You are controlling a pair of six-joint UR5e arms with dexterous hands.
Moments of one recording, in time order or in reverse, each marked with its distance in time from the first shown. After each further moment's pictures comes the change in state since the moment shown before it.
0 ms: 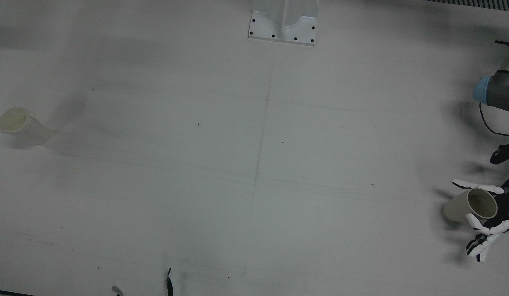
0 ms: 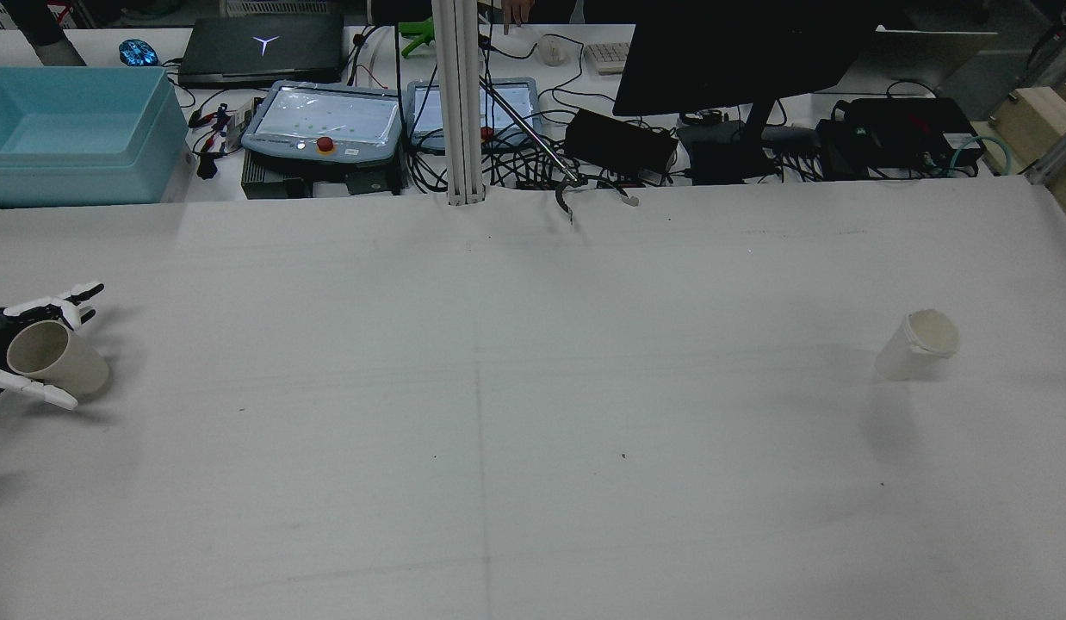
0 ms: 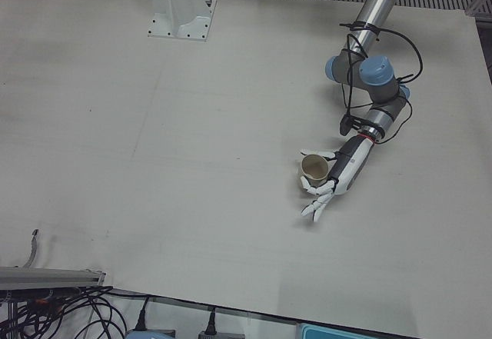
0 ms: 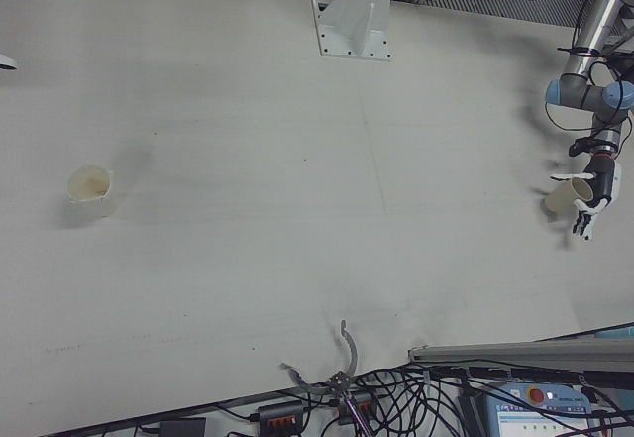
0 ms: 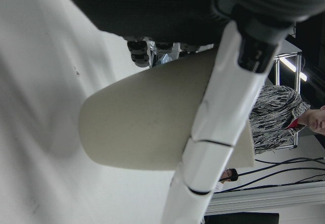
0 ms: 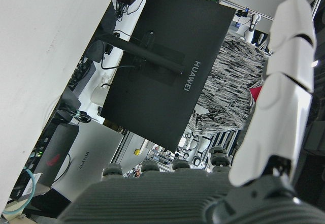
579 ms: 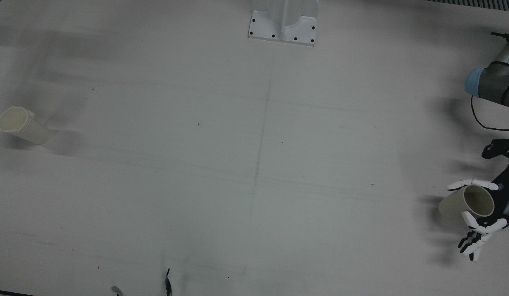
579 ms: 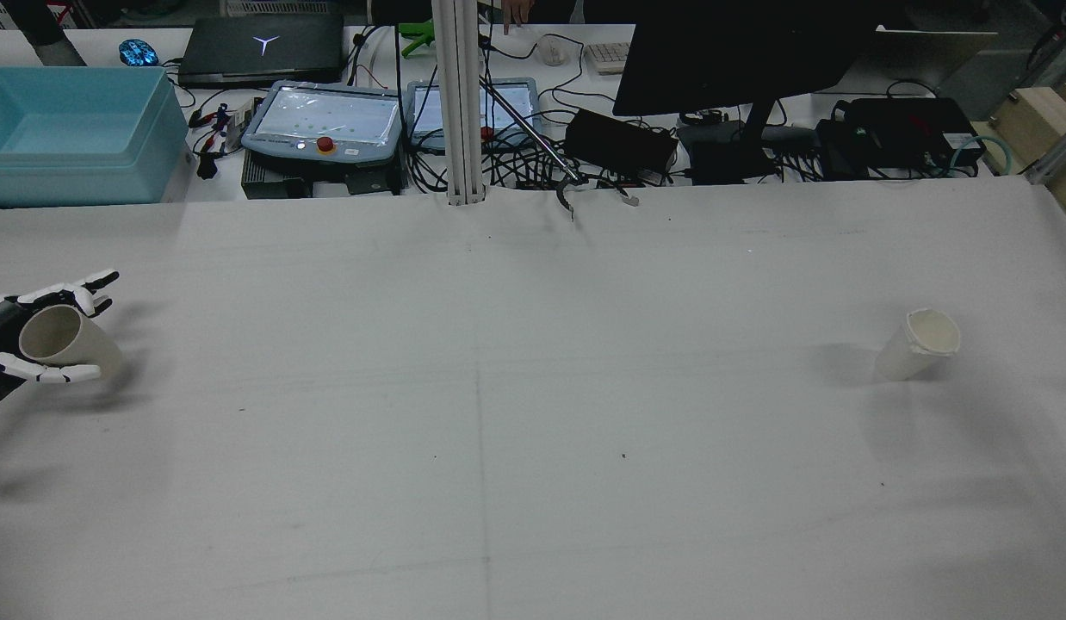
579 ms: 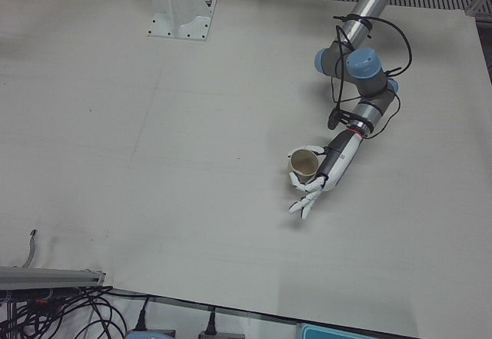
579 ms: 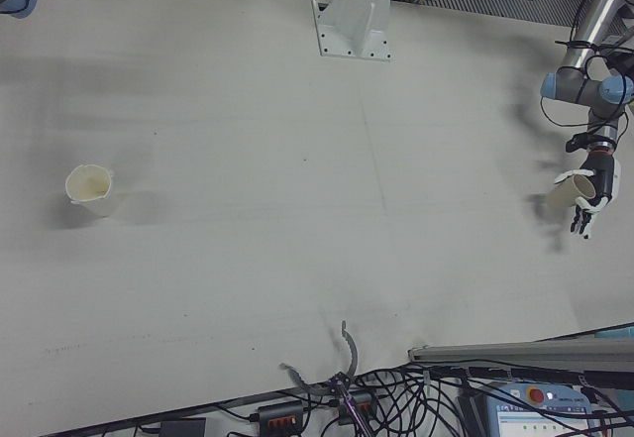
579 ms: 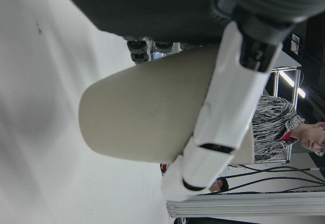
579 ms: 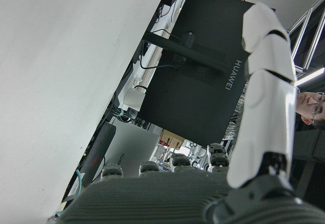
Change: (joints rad) left arm 0.032 0.000 -0.102 0.104 -0.054 -0.090; right arm -0.036 0.068 -0.449 0.397 0.003 0.005
